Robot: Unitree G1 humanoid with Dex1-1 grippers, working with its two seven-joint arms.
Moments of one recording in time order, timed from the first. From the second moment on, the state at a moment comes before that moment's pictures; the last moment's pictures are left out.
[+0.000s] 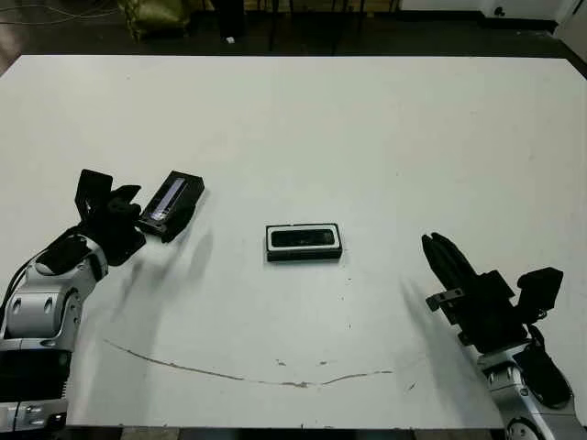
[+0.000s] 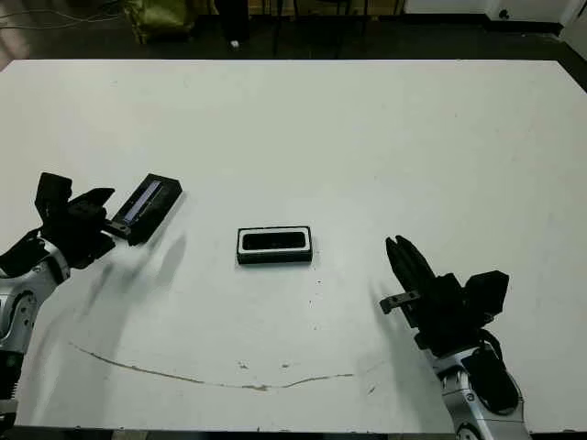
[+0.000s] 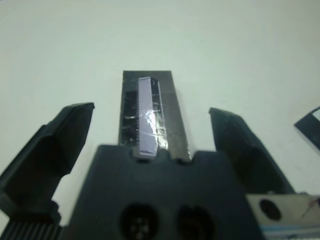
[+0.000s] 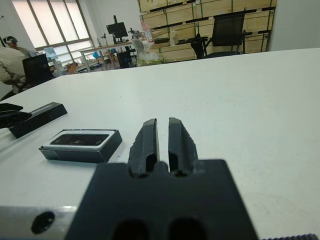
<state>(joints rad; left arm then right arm) -0.27 0.49 0.15 0.12 -0.28 0.43 -0.52 0.24 -0.26 -0.09 -0.39 0.40 0.12 0.34</state>
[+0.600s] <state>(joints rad) -0.28 0.49 0.13 0.16 -0.24 0.49 -0.49 0.24 -0.26 -0.10 -0.36 0.41 0.10 0.36</state>
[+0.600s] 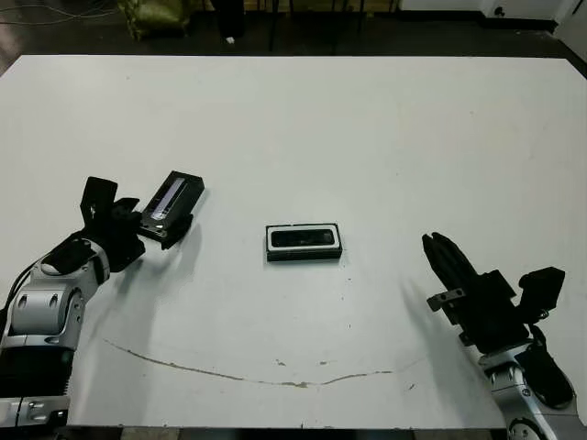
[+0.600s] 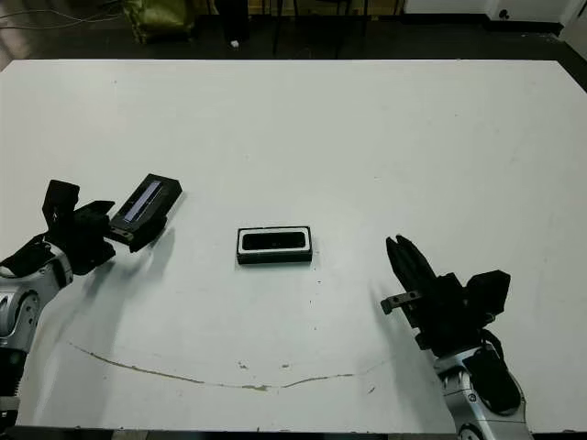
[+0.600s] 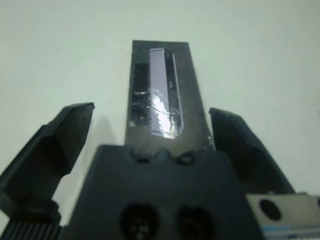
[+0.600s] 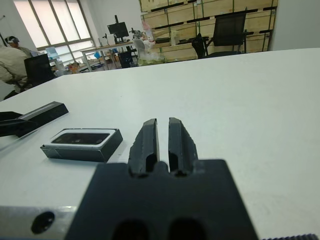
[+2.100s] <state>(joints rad) -0.23 0.52 0.05 0.03 -0.18 0.51 -0.46 0.24 -0.27 -0.11 -0.35 0.43 0.09 0.37</state>
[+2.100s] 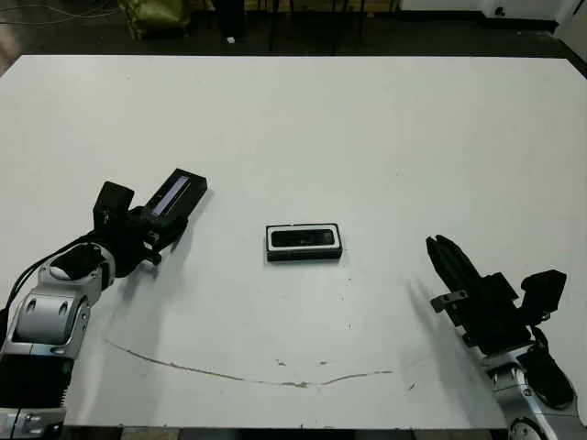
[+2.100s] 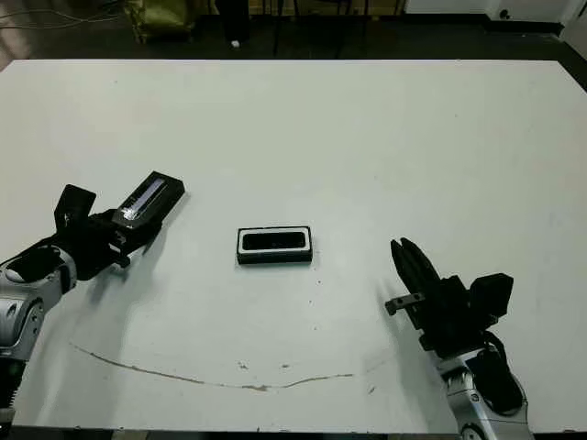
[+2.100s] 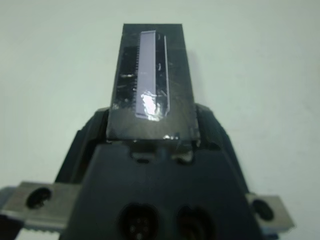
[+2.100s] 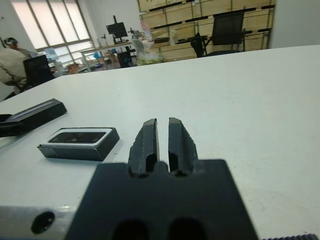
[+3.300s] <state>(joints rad) -0.41 0.64 -0.06 -0.28 -0.39 0.59 -0.72 0.25 -0.27 -0.12 -0.31 0.40 0.06 0.38</state>
